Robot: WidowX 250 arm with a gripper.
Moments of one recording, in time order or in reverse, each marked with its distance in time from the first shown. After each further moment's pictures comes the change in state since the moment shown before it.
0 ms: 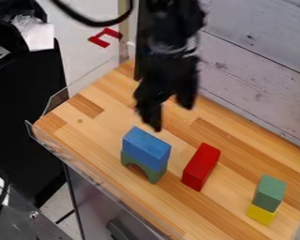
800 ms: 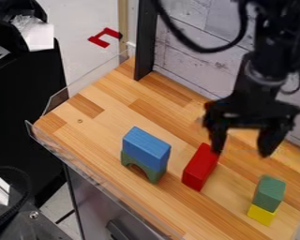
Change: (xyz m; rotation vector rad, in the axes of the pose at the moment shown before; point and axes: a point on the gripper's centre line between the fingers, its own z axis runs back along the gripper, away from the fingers) arm -0.083 -0.024 -0.021 0.078 0.058 -0.684
